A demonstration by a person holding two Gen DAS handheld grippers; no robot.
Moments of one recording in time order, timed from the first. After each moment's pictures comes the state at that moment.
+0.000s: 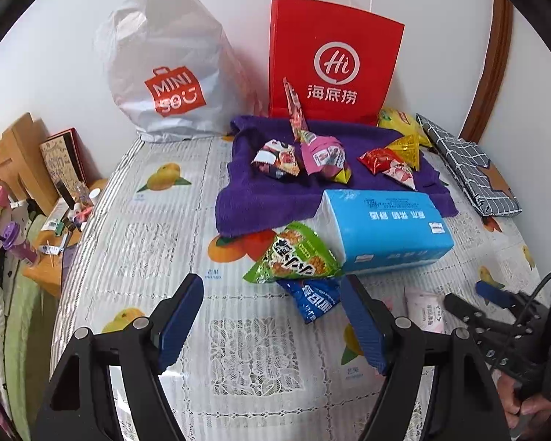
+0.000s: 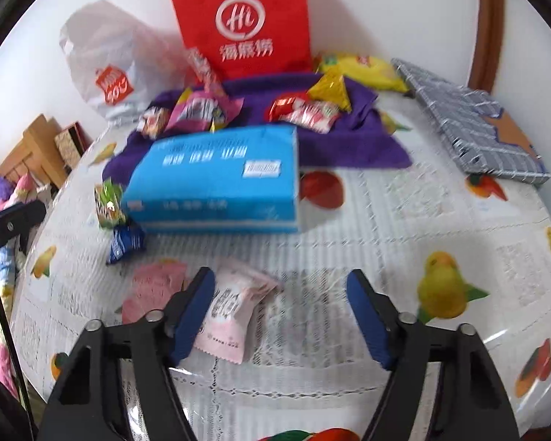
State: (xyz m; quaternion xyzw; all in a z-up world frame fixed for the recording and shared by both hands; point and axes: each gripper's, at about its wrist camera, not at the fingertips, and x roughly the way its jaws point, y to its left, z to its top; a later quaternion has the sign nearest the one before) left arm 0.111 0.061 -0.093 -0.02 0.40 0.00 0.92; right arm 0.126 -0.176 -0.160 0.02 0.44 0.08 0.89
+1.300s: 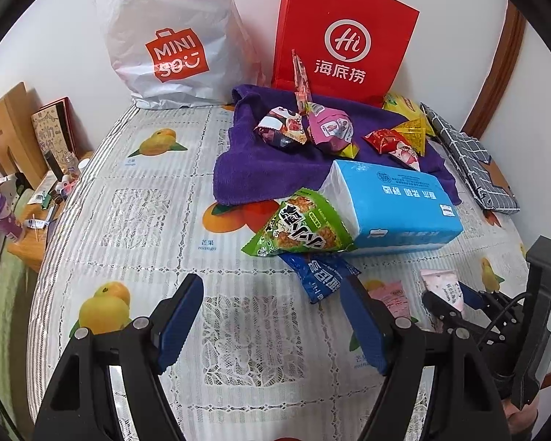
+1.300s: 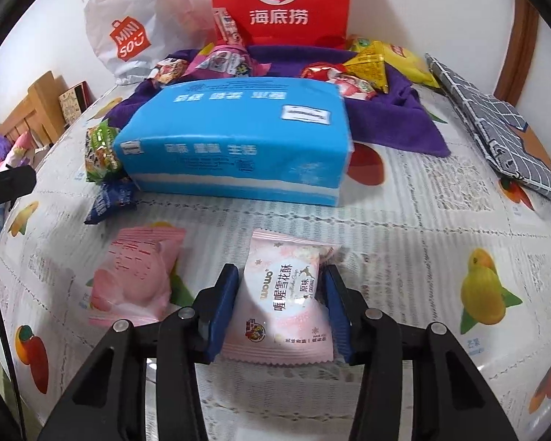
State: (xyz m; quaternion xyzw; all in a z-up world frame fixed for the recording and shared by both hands) left arm 0.114 0.072 -0.118 -0.05 0.43 -0.01 0.90; right arm 0.131 -0.160 -0.194 -0.03 0.44 0.08 0.89
